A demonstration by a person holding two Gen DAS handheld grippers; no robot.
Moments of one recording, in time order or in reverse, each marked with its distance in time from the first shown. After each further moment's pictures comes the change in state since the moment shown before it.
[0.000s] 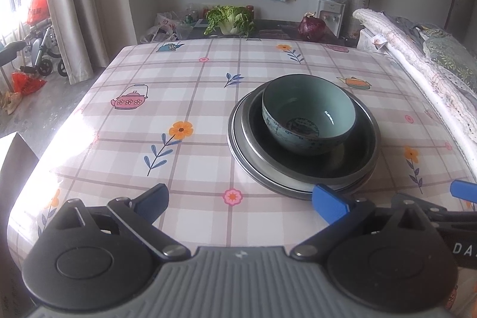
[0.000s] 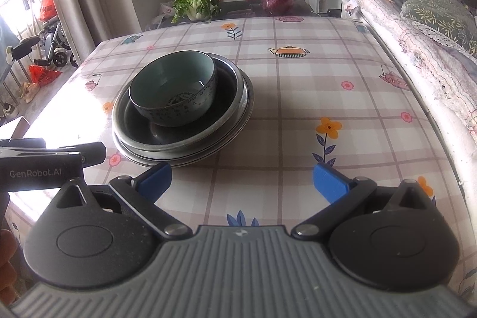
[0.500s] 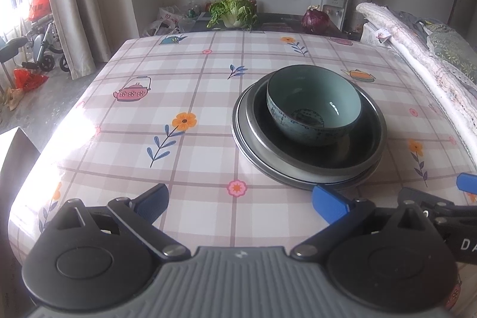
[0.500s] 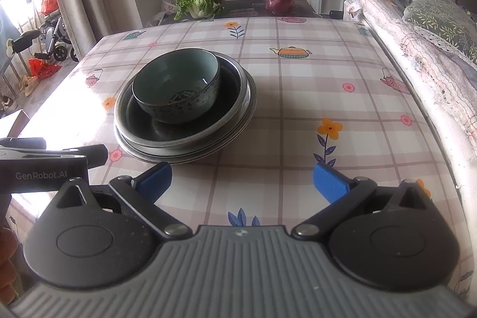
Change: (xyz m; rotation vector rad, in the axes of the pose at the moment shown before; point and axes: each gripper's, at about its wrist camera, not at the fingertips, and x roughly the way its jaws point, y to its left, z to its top) left arm 0.006 0.002 -0.005 -0.002 0.031 0.009; right arm -0.002 0.004 0.001 -0.024 0.008 -0.008
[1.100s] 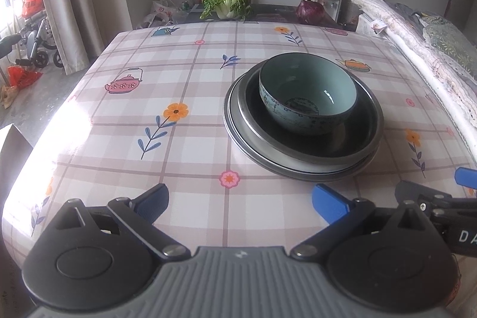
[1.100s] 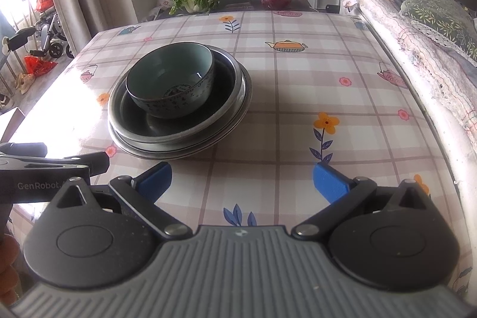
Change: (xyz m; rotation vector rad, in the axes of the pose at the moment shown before) left arm 0.005 -0.004 -0.003 0.014 0.028 -0.018; right arm 0.005 -0.003 -0.002 0.007 0.023 -0.015
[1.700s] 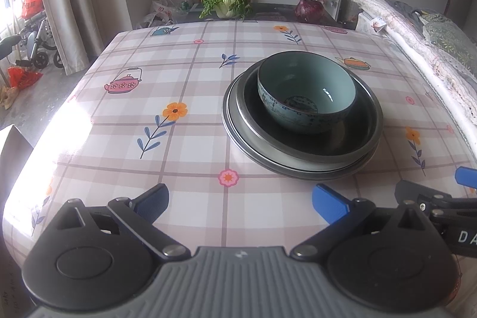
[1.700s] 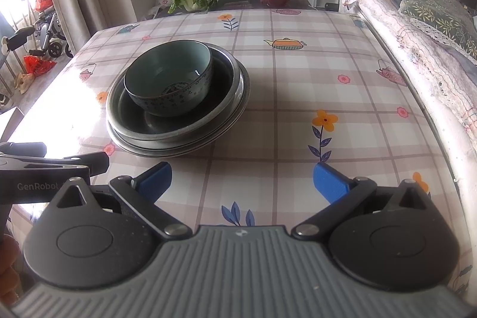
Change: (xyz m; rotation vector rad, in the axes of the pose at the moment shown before) left arm 0.000 -0.001 0.000 0.002 0.001 0.001; right arm 0.001 -0.001 -0.001 0.000 0.003 -0.002
